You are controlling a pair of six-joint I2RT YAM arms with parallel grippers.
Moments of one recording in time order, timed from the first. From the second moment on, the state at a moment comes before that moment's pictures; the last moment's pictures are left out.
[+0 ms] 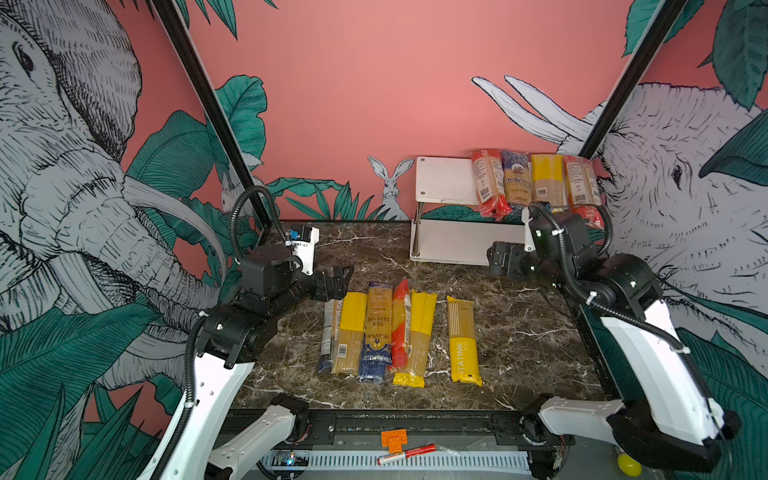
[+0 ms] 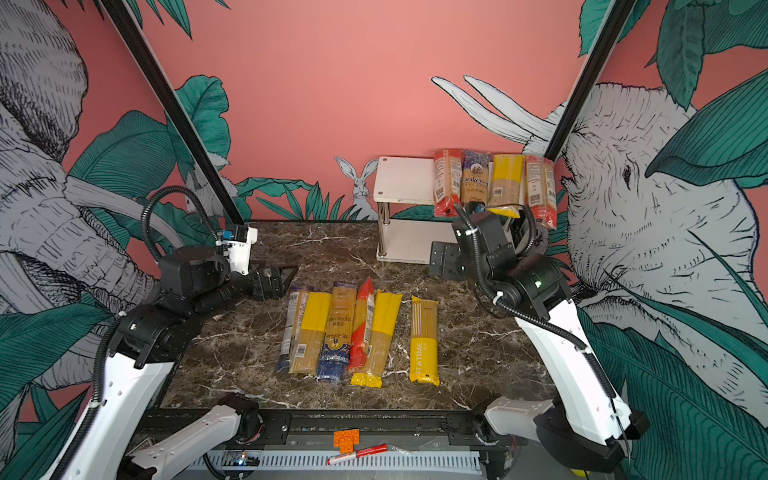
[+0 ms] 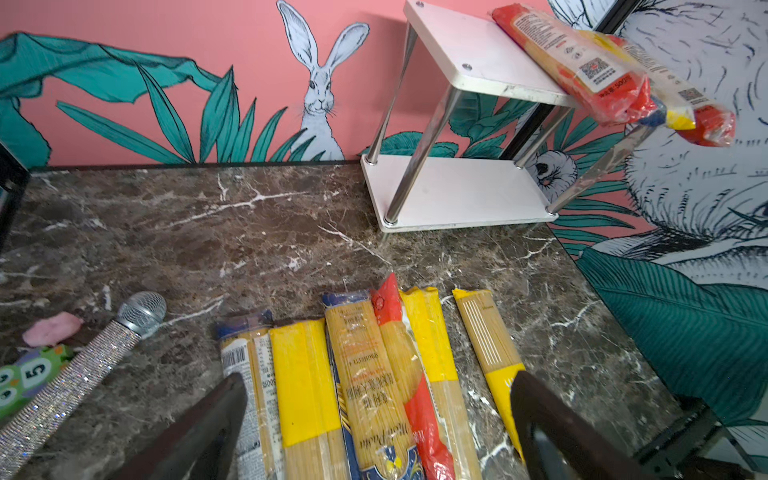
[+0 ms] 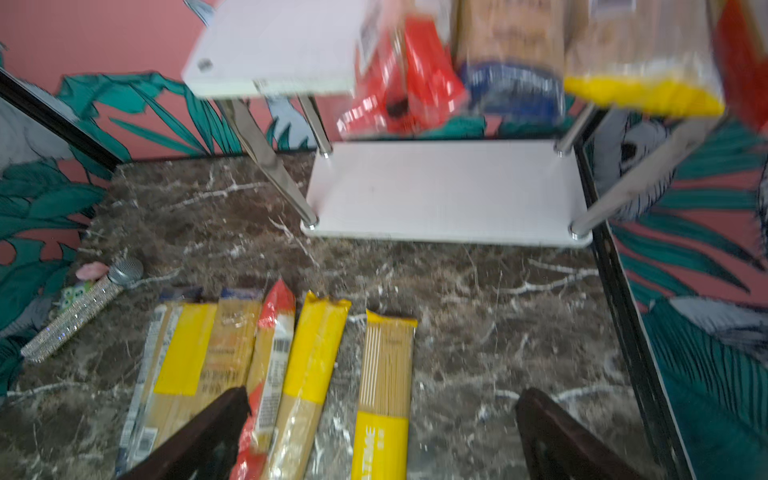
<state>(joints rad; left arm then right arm) -0.40 0.88 1.30 -0.87 0.16 -0.27 0.64 1.20 1.76 -1.32 0.37 0.51</state>
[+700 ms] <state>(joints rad) -1.09 0.67 0.92 -0.90 -0.15 -0.60 1.17 0.95 0.94 -1.27 0.47 1.02</state>
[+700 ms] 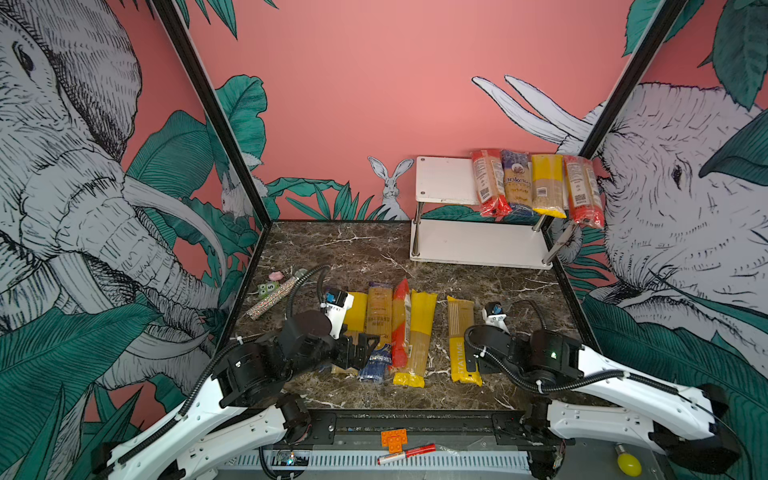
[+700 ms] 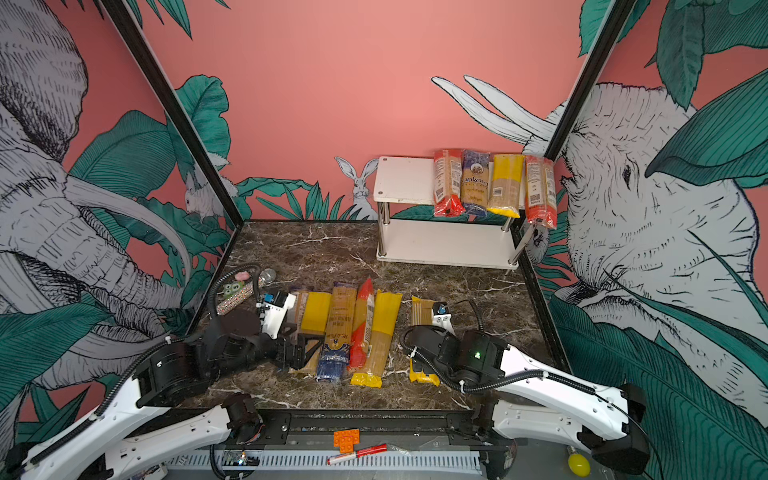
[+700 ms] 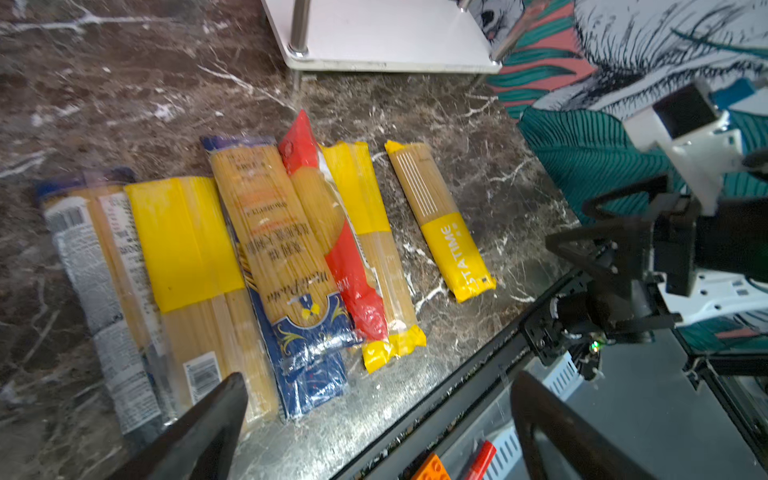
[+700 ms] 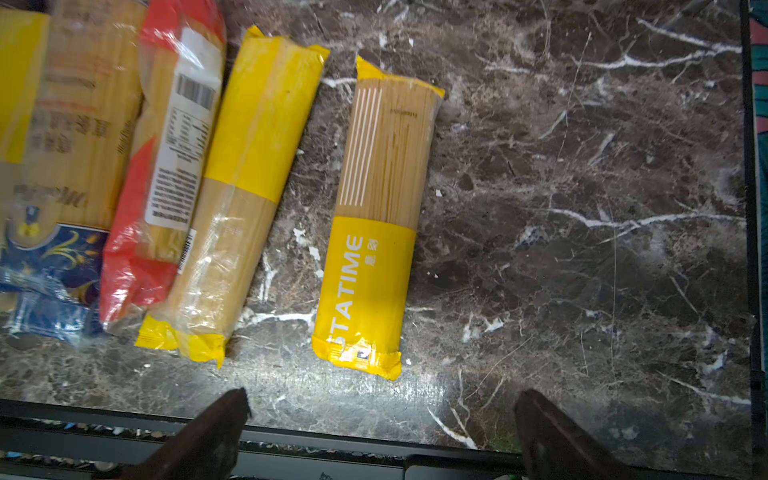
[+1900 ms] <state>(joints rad) -1.00 1.14 1.01 -0.60 -0.11 -0.42 1.06 1.21 0.51 -0.64 0.31 1.01</state>
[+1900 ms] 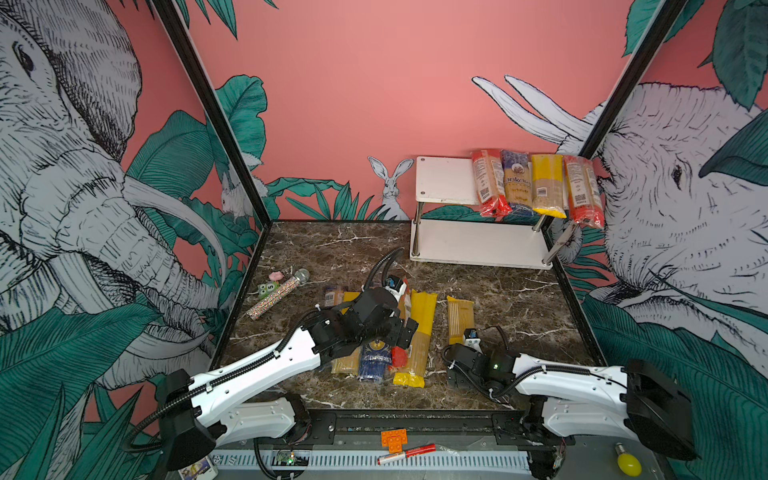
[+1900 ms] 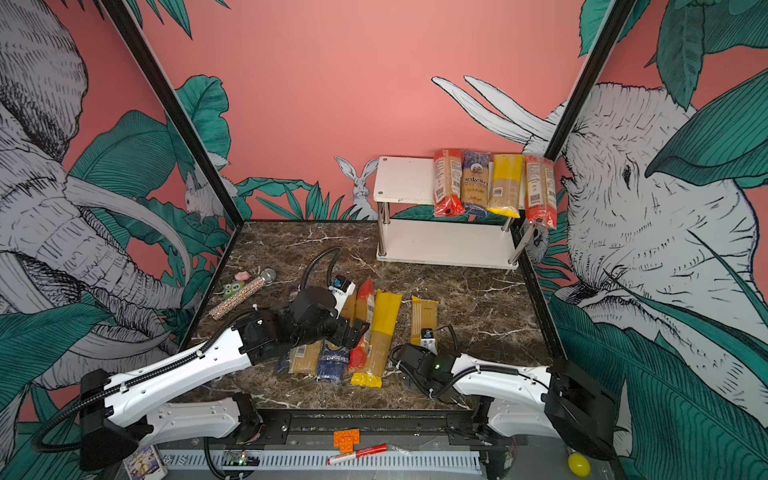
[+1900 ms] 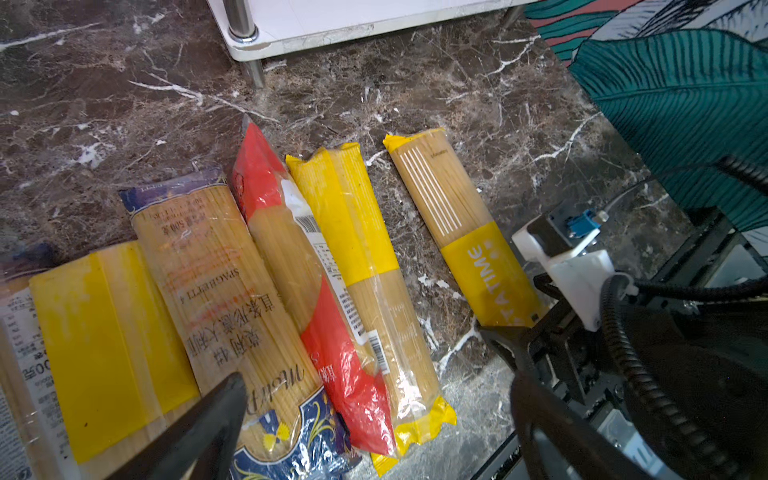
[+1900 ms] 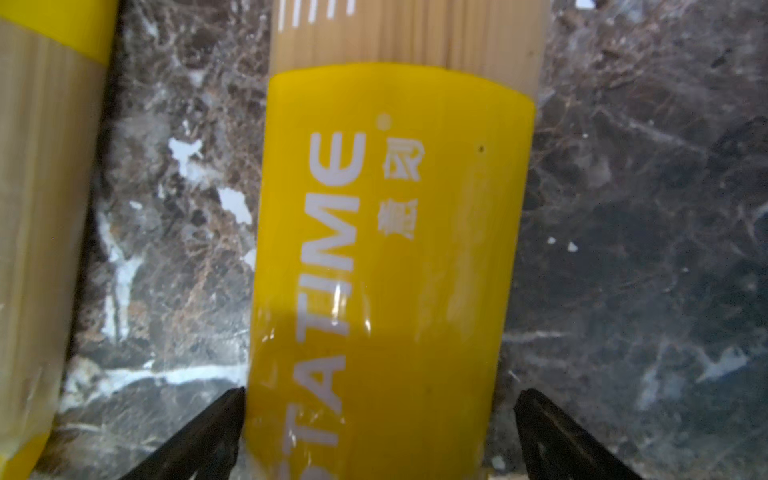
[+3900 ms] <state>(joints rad) -0.82 0.91 1.13 -0.85 -0.20 -0.32 0.96 0.95 1.02 -0.96 -0.01 0.84</state>
